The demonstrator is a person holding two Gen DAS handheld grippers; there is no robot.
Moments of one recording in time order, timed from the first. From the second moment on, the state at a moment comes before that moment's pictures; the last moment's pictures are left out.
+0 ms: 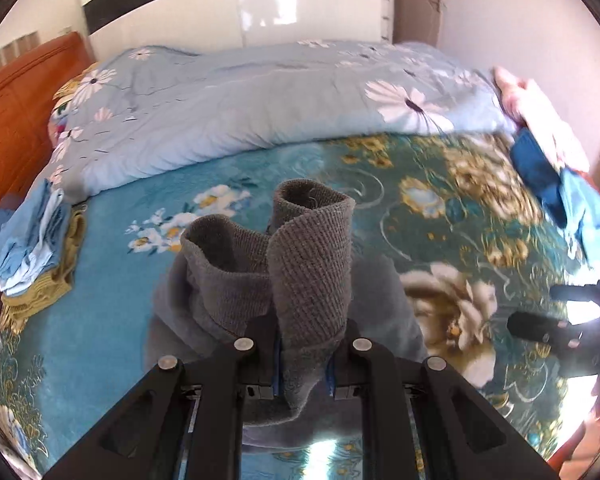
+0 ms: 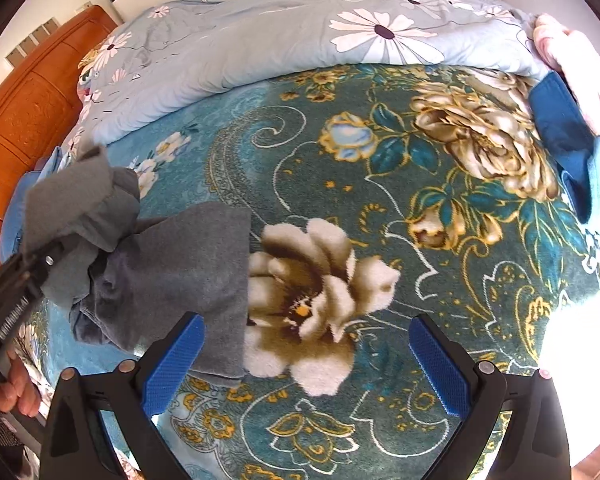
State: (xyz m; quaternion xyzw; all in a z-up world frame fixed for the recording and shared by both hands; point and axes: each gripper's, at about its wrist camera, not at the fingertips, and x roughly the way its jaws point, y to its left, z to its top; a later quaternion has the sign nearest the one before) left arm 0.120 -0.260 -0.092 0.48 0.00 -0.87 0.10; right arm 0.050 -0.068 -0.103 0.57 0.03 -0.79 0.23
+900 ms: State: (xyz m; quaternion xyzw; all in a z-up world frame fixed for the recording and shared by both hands) left arm 0.196 -0.314 -0.093 0.54 0.04 -0.83 0.12; right arm 0.041 -0.181 -0.081 0.53 0.05 -0.76 0.38
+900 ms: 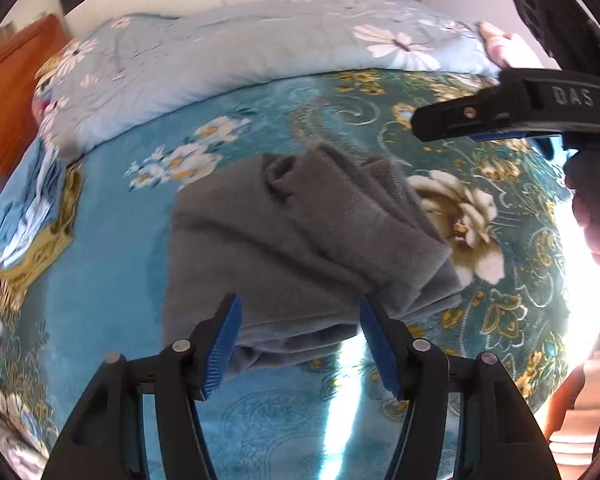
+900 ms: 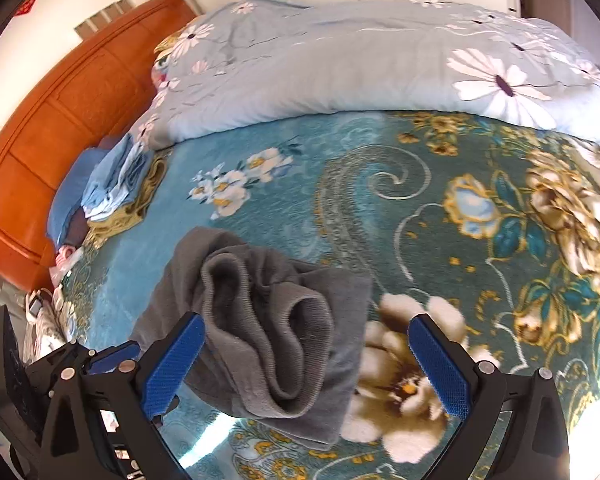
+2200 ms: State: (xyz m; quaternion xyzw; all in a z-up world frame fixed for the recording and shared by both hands) left arm 0.250 -0.454 -0.121 0.57 0.19 -0.76 0.25; right arm 0.022 -0.189 -0.150 0.63 -0.03 -0.71 0.31
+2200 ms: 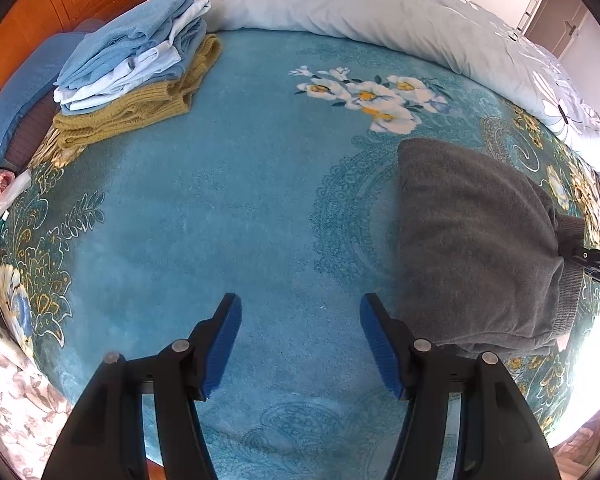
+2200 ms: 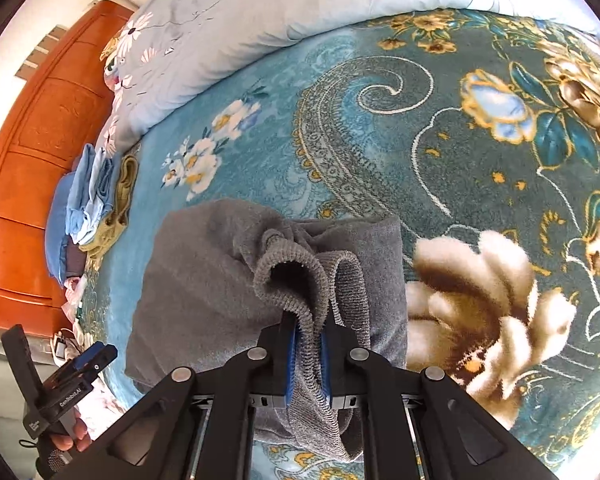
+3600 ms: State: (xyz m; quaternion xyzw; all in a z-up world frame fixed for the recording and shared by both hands) left arm 0.172 -0.428 -0.133 0.60 0.20 -0.74 0.23; right arm 0.033 -0.152 -0.189 0.64 -0.14 -0.63 0.40
